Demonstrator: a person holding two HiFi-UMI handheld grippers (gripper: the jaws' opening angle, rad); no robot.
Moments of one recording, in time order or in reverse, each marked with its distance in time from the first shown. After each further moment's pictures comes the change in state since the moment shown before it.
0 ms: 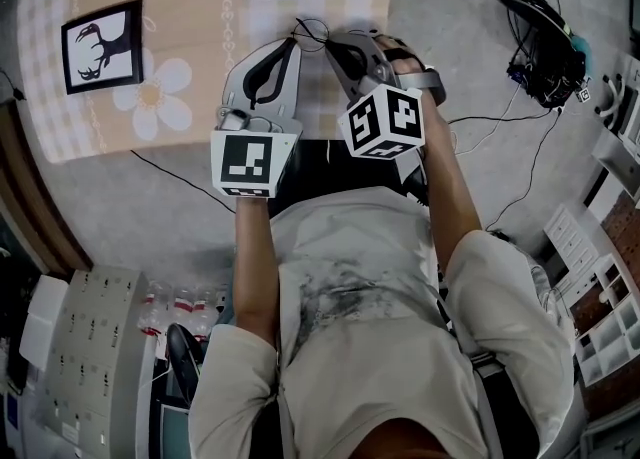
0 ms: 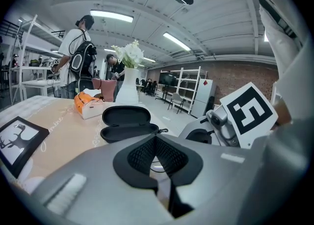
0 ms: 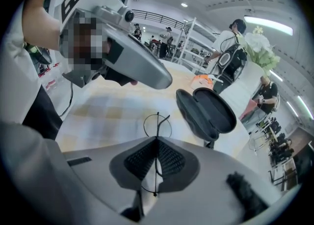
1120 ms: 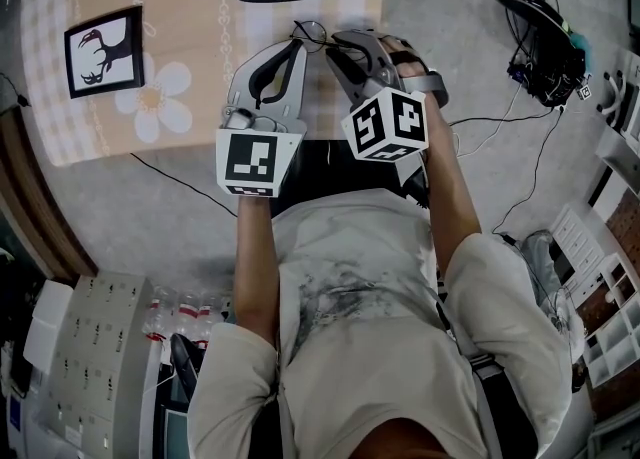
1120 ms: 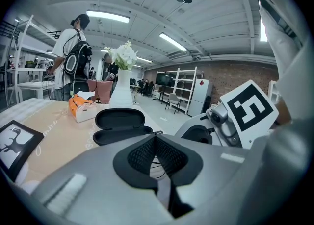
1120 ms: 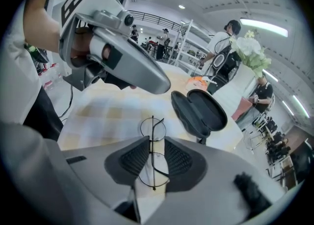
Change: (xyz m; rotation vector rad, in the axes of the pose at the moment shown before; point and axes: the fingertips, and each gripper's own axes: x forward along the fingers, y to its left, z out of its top) left arm 0.005 -0.016 0.007 0.027 -0.009 -0.034; right arm -0.016 -0.006 -0.004 0.016 -0.012 -0.041
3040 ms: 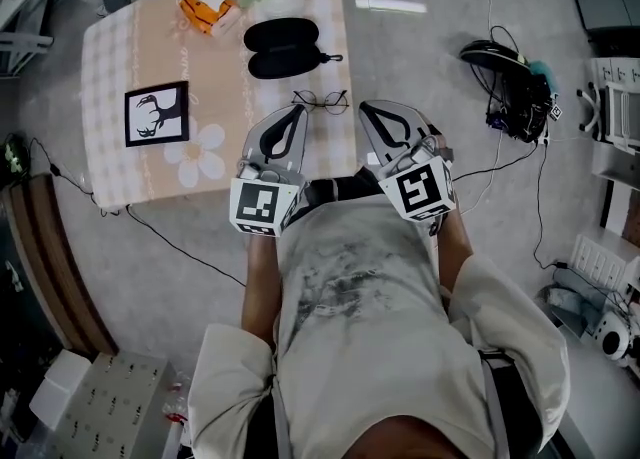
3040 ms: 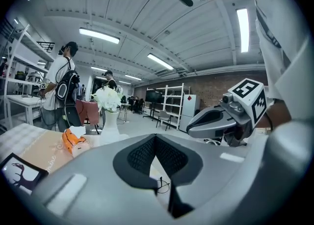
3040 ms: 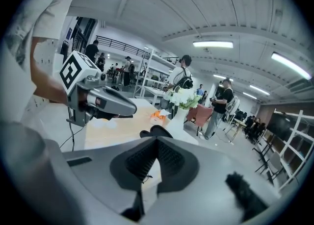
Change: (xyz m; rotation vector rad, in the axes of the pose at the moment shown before) left arm -0.068 -0.040 0.105 0.067 -0.209 -0.096; right arm -0.188 -0.052 0.056 0.280 -0.256 -0.339
